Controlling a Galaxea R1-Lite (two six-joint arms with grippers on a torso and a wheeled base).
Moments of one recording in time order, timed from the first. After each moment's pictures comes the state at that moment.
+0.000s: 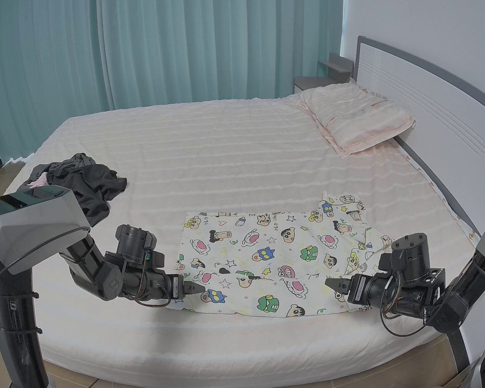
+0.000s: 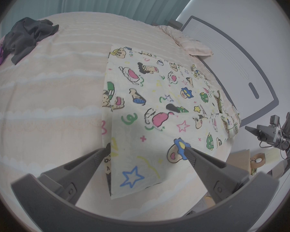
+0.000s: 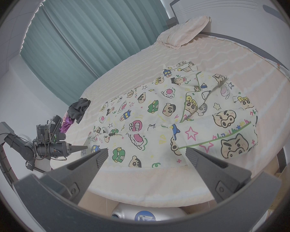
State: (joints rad) left arm -0.27 2.25 -0.81 -0.55 -0.31 -0.26; right arm 0.48 1.93 -0.38 -0.92 -0.06 0.61
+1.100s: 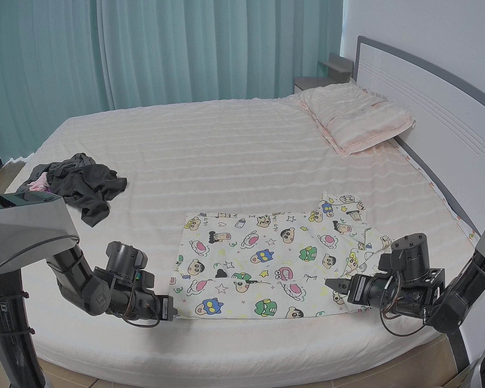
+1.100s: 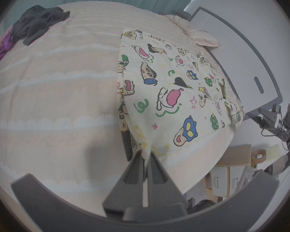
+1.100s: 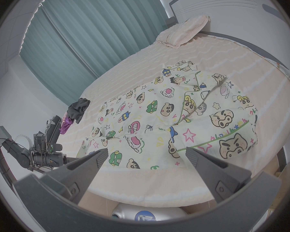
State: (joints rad) left arm -0.26 2.19 -0.63 -0.54 -0.28 -0.26; right arm 0.48 1.93 -0.38 -0.91 -0.06 0.61
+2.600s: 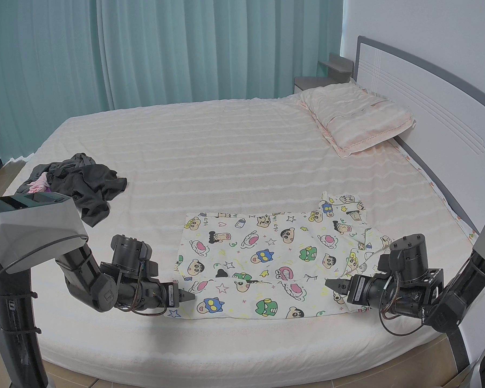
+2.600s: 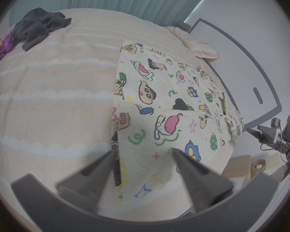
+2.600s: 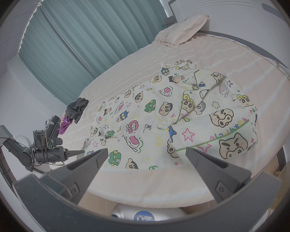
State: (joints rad) left arm -0.27 2.24 -0.70 -0.65 -0.27 -0.32; right arm 0.47 1.95 -0.38 -0.91 -0.06 0.61
